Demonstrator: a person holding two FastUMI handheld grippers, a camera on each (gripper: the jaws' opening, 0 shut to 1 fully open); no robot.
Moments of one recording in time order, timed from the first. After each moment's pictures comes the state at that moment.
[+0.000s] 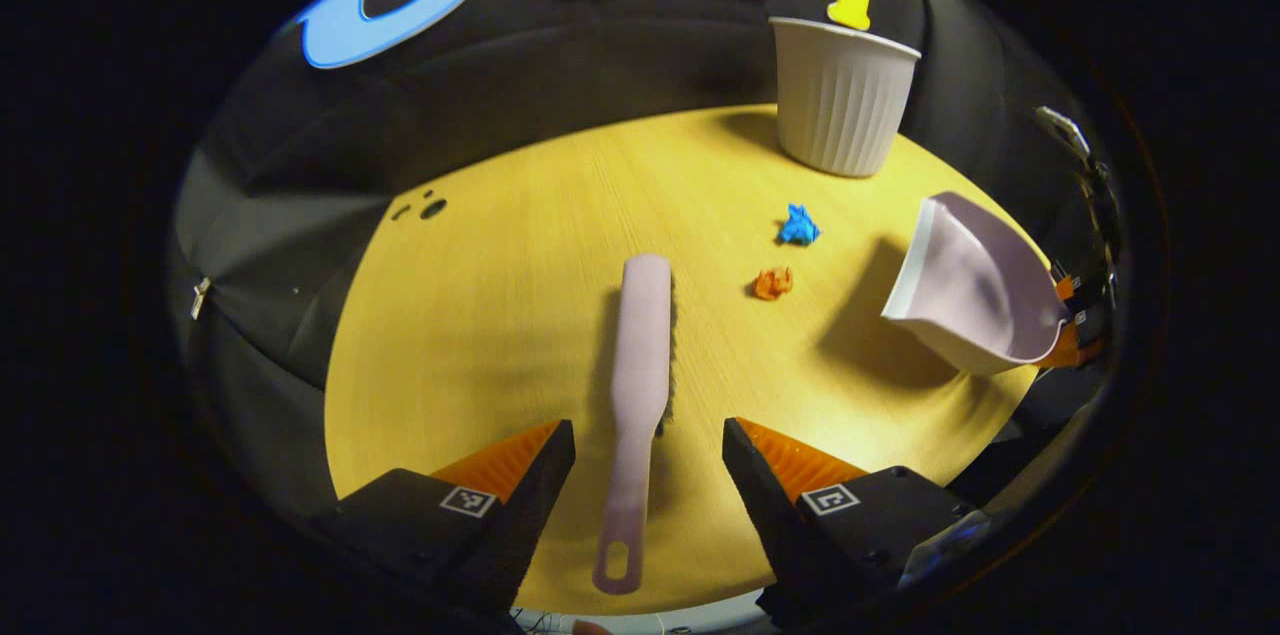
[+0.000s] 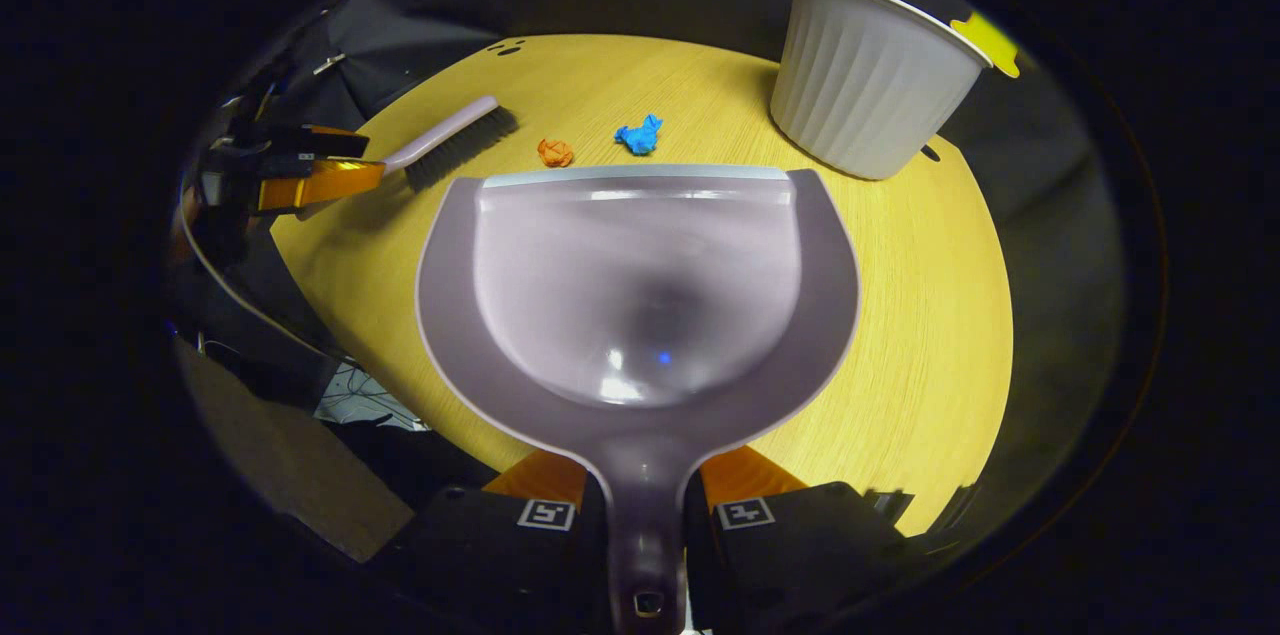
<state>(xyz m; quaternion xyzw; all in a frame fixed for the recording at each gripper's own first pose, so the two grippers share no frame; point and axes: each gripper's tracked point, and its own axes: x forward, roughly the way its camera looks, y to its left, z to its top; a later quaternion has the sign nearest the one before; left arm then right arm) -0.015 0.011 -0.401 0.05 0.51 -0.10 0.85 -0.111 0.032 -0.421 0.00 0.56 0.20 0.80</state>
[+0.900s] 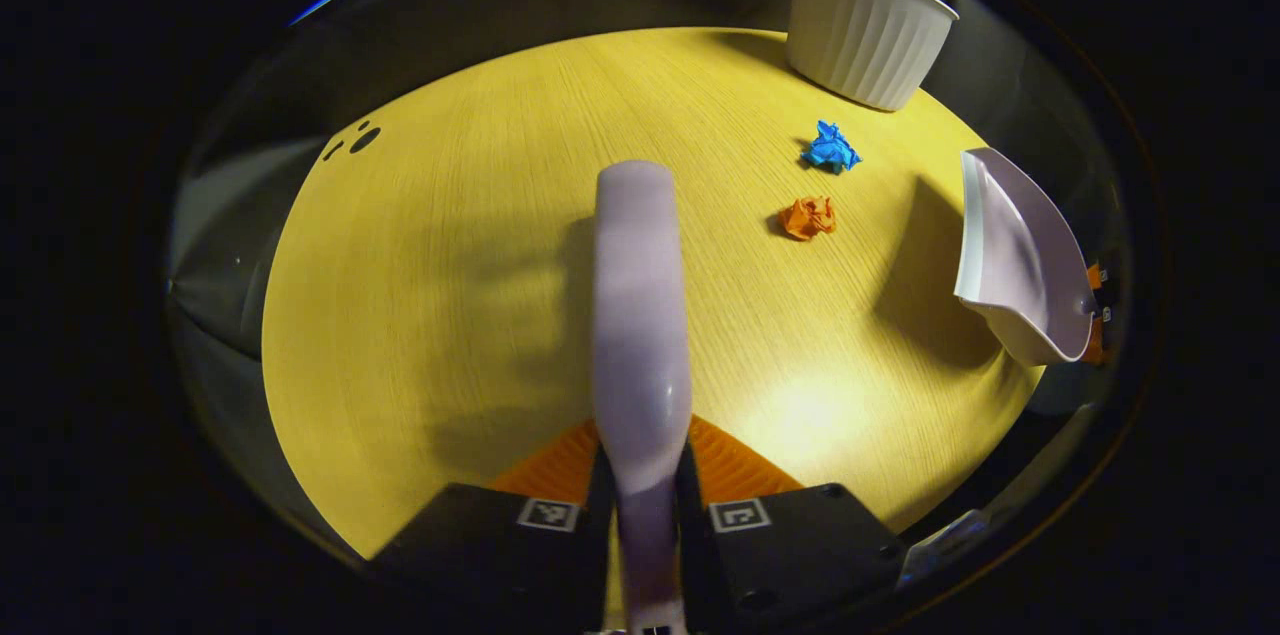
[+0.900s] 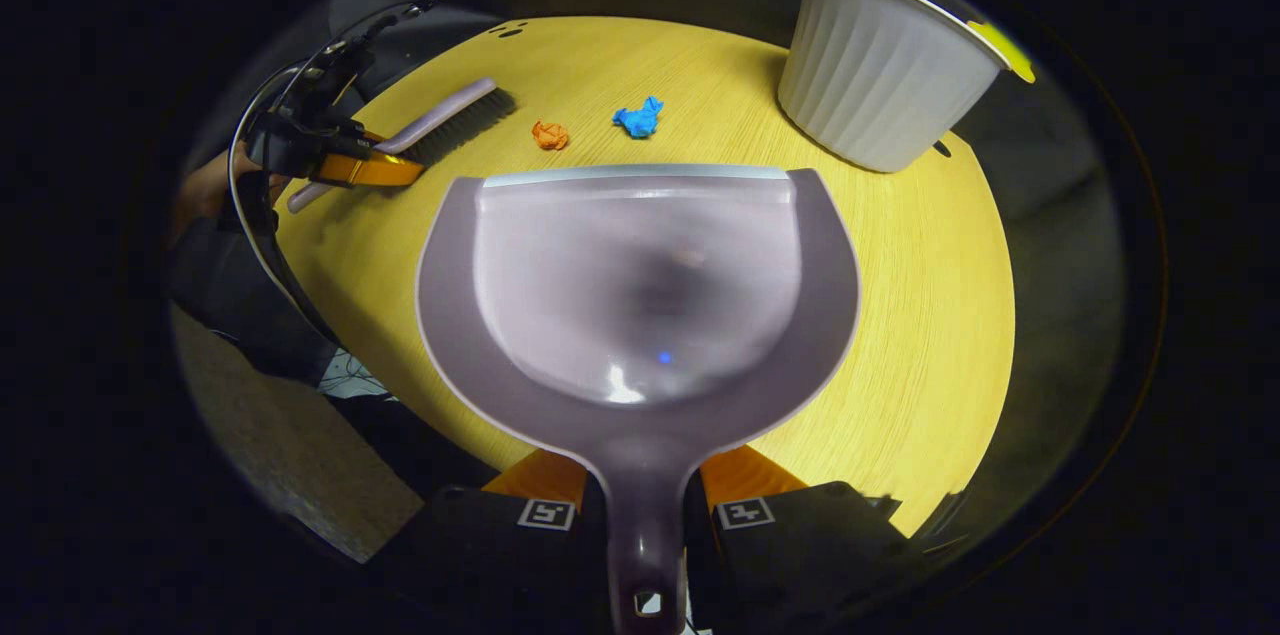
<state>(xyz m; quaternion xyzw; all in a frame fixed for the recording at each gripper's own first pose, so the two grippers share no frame) -0.004 0.007 -0.459 0.03 0.60 -0.12 0.79 -0.107 0.027 -0.425 -0.02 0.59 0.22 0.78</state>
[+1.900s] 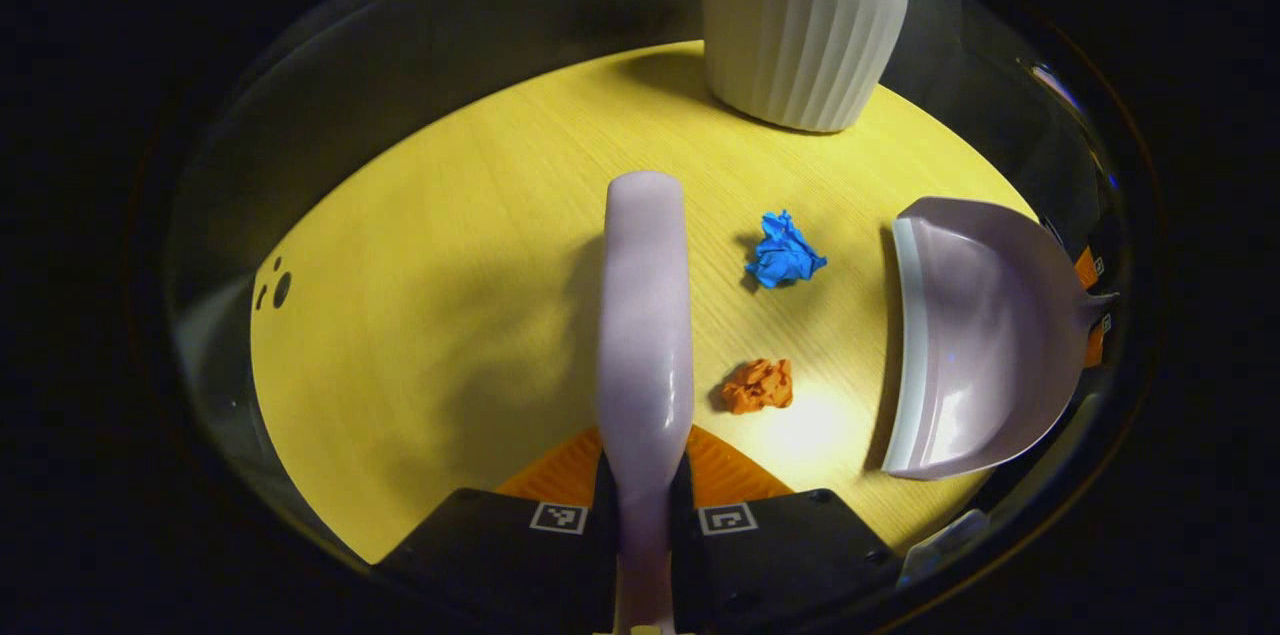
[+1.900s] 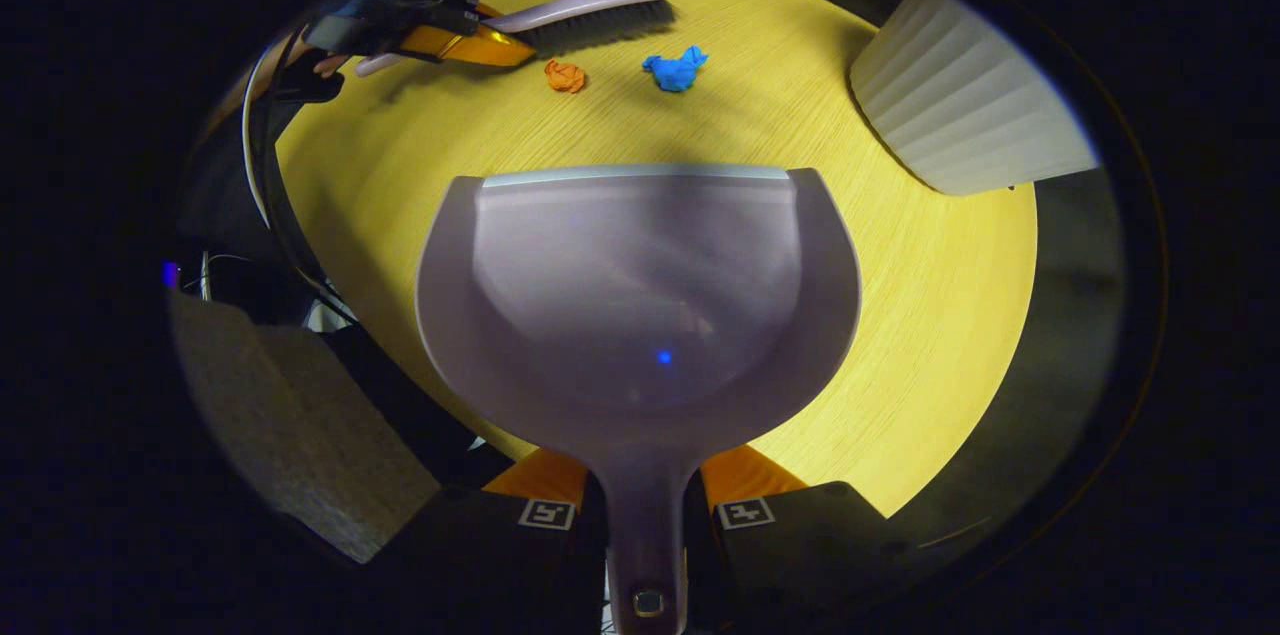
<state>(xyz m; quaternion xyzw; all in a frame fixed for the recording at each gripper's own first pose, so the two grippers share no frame) 0.105 -0.073 -0.459 0.11 0.56 -0.24 0.78 -0.085 0.018 -0.428 -0.11 0.68 0.28 0.67</state>
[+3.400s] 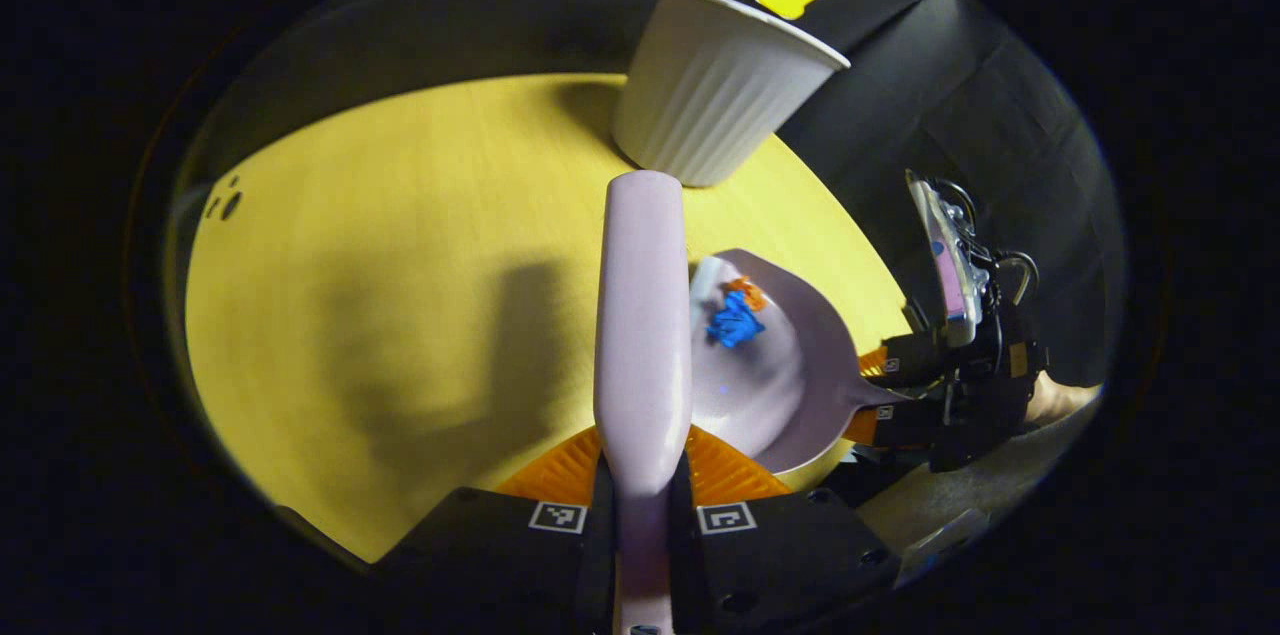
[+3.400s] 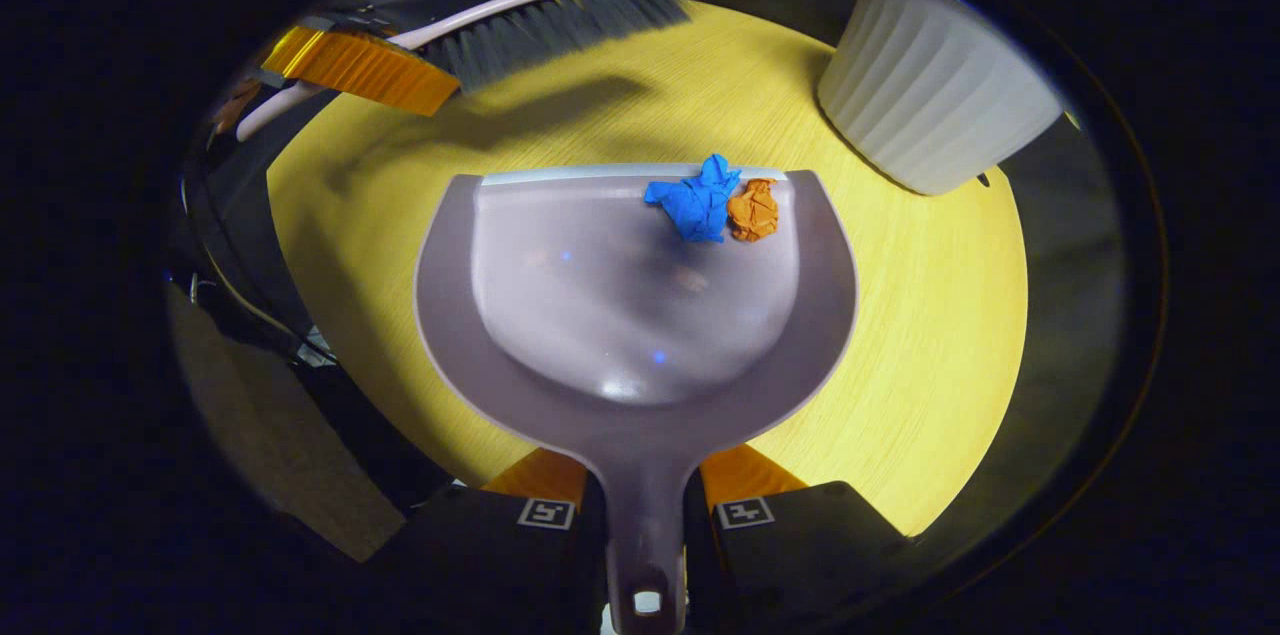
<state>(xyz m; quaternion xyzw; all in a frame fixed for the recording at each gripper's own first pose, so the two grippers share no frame) 0.045 -0.146 -0.379 -0.07 0.55 -0.26 0.79 -0.076 0.025 -0.438 -0.05 0.60 0.24 0.76</state>
